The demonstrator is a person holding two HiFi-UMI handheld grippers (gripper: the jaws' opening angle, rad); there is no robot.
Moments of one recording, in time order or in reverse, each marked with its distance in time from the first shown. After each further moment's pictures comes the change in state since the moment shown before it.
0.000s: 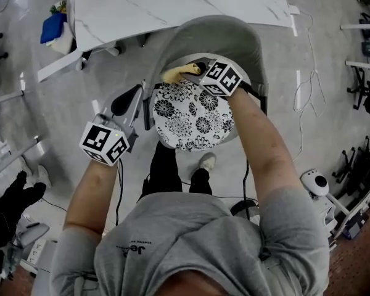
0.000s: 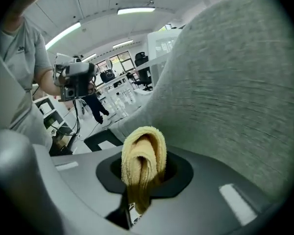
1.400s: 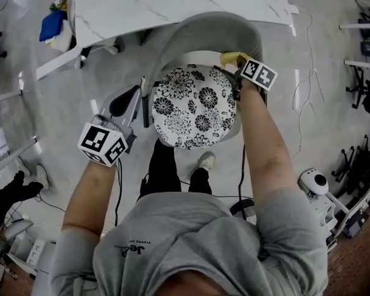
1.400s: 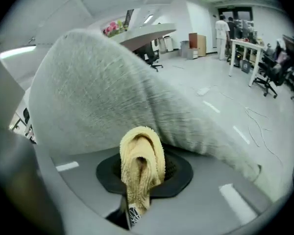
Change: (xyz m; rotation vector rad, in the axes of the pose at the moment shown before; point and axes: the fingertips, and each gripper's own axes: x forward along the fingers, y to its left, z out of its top) left arm -0.012 -0.001 -0.011 0.003 0.003 -0.002; right arm -0.162 -0.149 -0.145 0.981 -0.253 -0.900
